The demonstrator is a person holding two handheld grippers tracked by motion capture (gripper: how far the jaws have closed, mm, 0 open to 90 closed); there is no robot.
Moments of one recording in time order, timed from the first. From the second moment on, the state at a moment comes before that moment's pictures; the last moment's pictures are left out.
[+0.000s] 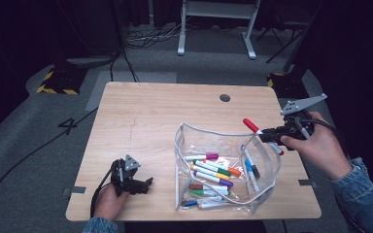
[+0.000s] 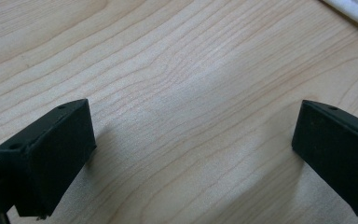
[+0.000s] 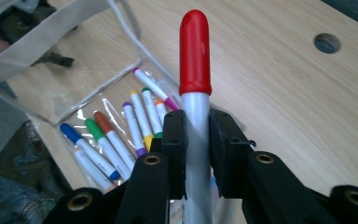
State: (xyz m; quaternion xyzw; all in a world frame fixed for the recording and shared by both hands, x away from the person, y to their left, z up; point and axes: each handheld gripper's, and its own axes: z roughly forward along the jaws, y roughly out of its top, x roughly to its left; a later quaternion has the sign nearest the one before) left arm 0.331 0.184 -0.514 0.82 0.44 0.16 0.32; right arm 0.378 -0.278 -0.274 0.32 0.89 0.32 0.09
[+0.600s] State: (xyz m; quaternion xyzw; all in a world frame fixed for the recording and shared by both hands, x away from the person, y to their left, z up) left arm 0.331 0.184 -0.514 0.82 0.44 0.16 0.32; right arm 0.361 -0.202 -0.302 0.21 0.94 0.28 0.04
